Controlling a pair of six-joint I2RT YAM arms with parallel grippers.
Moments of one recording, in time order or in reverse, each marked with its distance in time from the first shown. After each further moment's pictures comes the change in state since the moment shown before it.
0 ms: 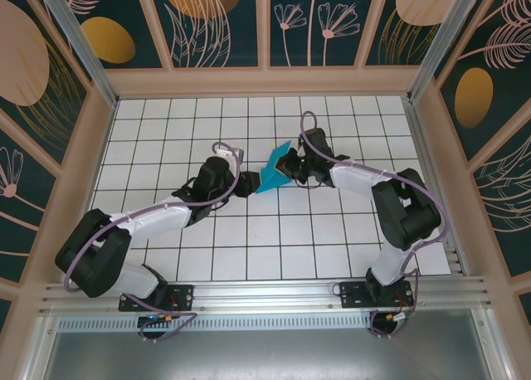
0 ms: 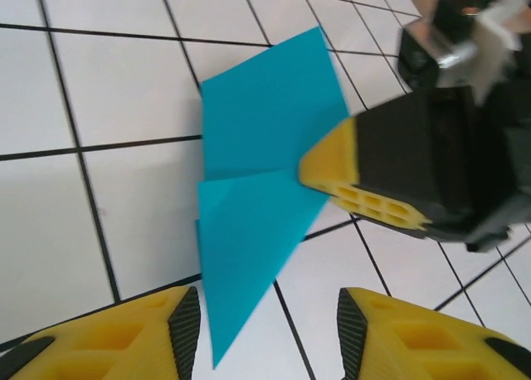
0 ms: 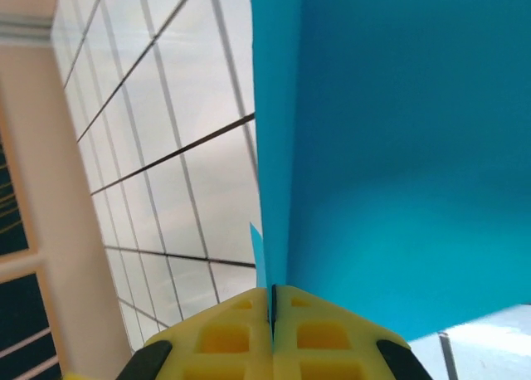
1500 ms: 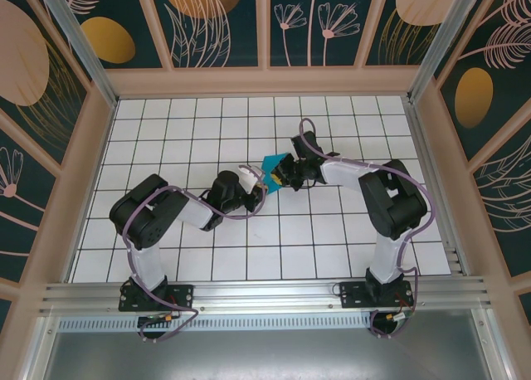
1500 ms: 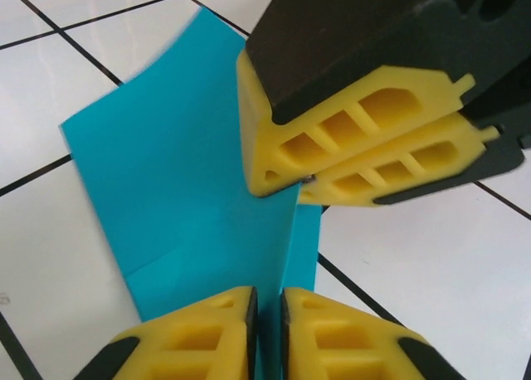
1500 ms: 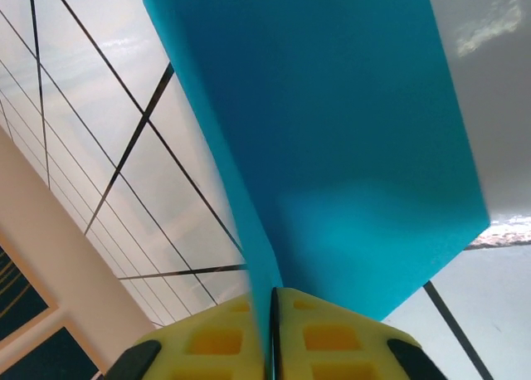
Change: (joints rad) left arm -0.004 0.428 -0.060 0.539 0.109 0.448; right arm 0.020 0.106 0.080 -0.124 -0.044 0.268
